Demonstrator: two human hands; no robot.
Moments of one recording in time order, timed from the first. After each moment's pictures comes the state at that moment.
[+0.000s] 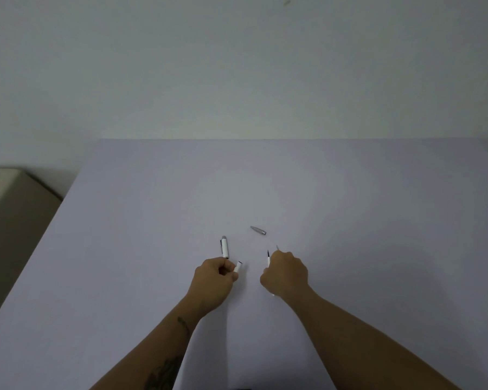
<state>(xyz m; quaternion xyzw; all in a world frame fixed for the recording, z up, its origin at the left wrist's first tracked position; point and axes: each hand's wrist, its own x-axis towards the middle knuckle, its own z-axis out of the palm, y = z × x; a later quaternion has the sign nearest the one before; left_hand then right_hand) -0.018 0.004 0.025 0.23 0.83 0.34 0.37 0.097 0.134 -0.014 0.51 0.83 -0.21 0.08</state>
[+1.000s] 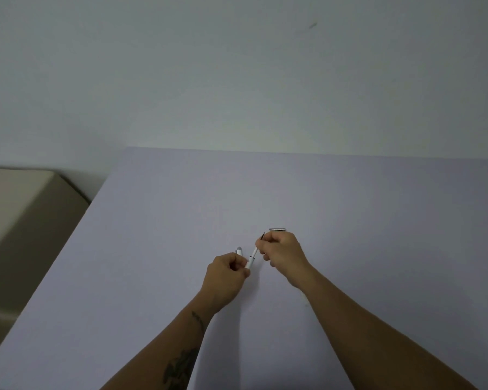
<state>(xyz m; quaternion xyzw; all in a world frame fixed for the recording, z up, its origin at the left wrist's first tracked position) -0.031 0.019 0.035 0.21 0.82 0.40 0.34 0.052 0.150 0.050 0.45 0.65 -0.60 -0.09</state>
